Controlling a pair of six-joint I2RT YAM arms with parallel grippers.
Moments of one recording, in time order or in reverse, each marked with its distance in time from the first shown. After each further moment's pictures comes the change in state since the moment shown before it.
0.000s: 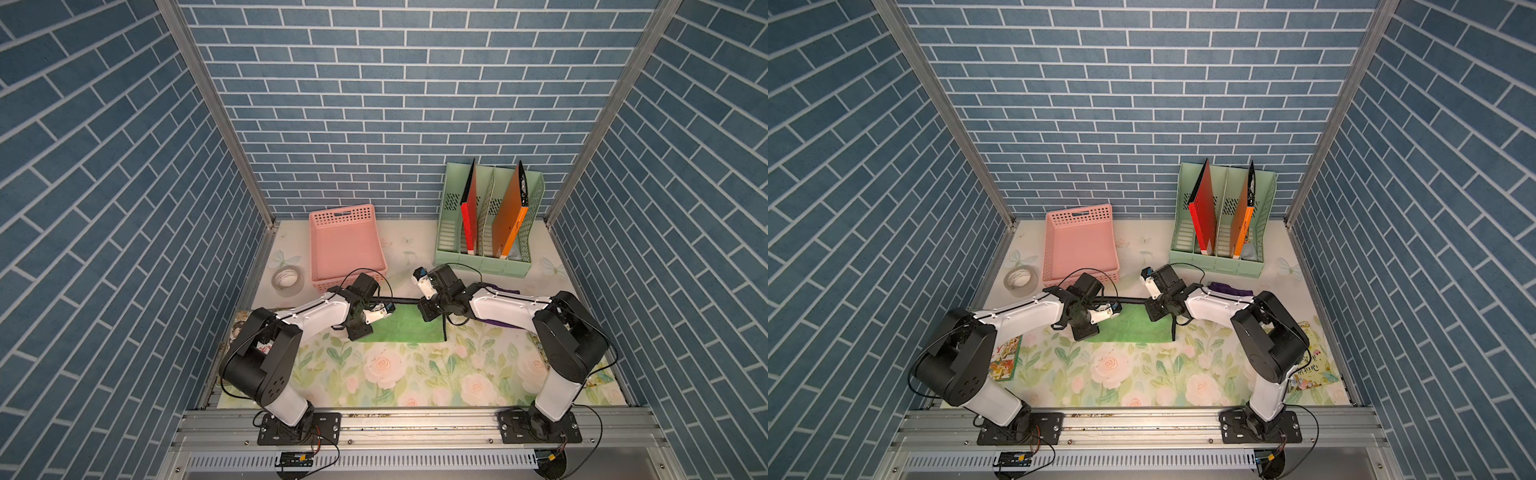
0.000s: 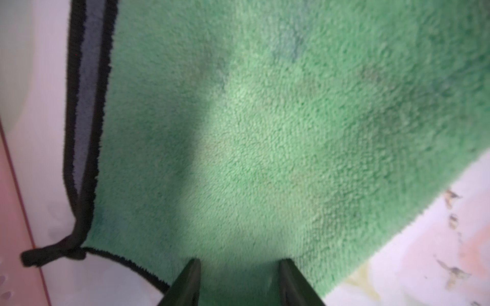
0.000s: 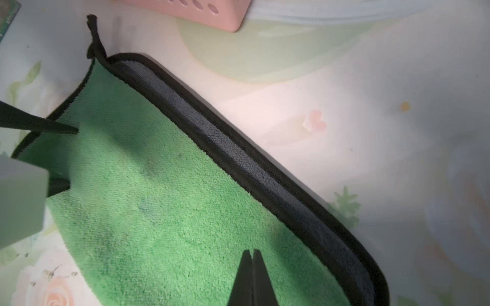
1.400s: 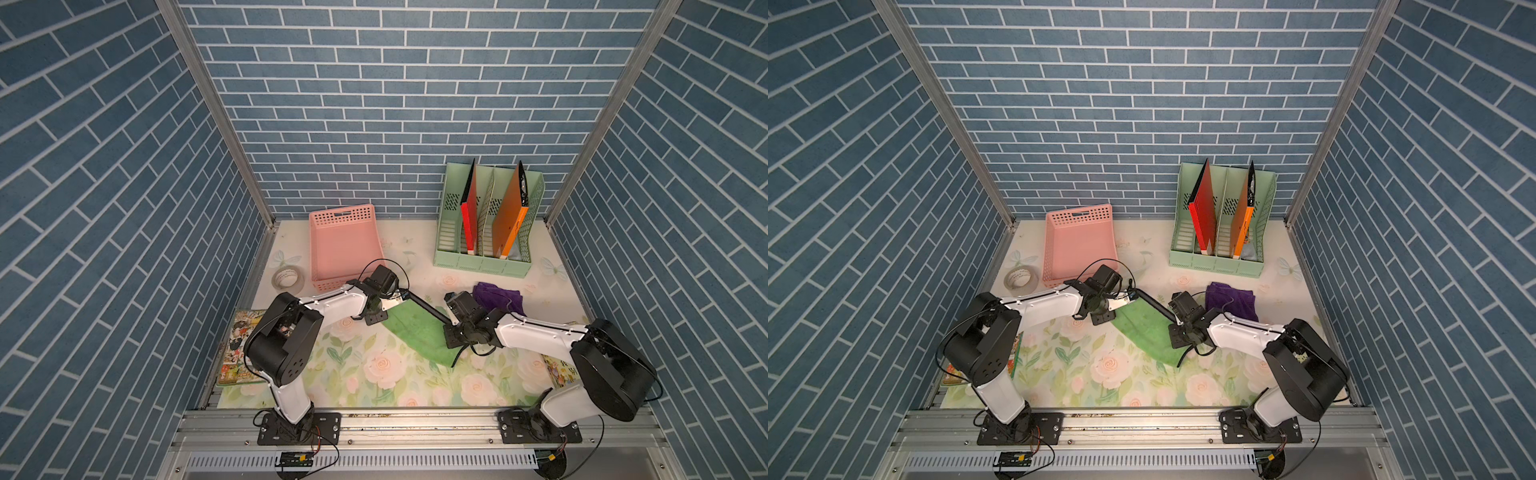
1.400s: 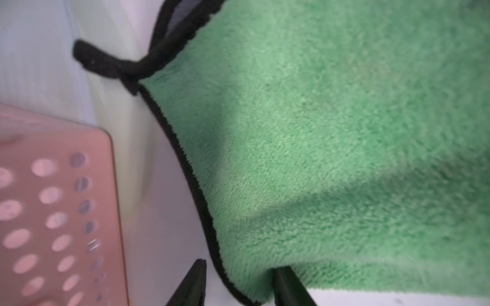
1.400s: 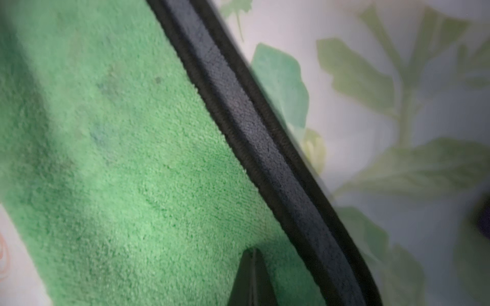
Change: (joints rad) left arm -0.083 0.204 0.190 0.193 -0.137 0.004; right arm 0.022 -0.320 -0.351 -0.144 0.137 0.282
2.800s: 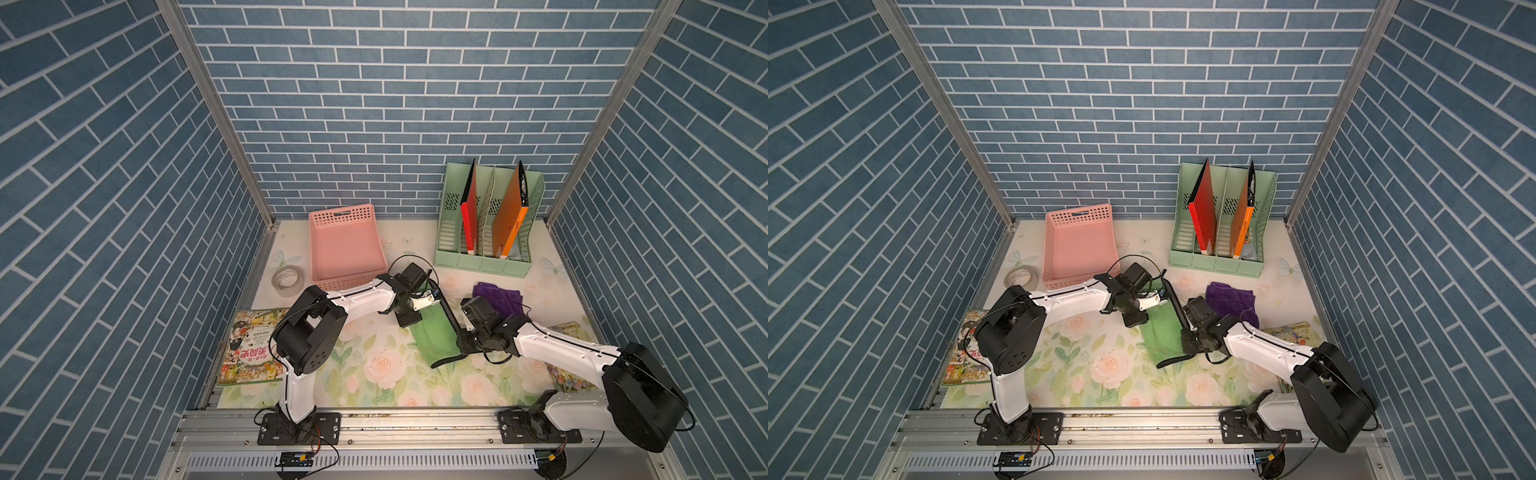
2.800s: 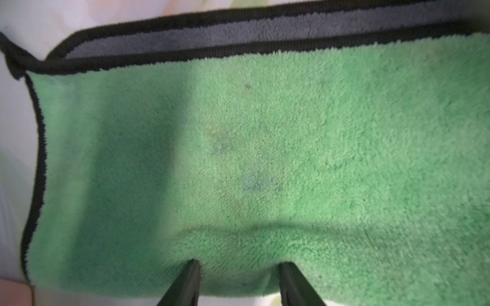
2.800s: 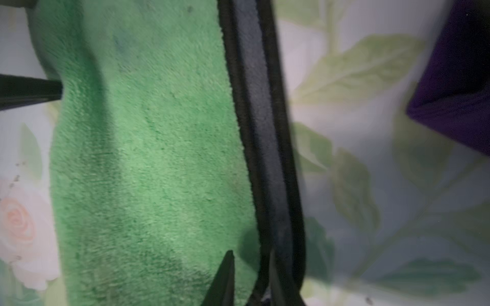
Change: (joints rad) left arm -0.166 0.135 0.230 -0.134 0.263 -0.200; right arm -0.079 -0.181 -0.084 -0.114 -0.048 0.100
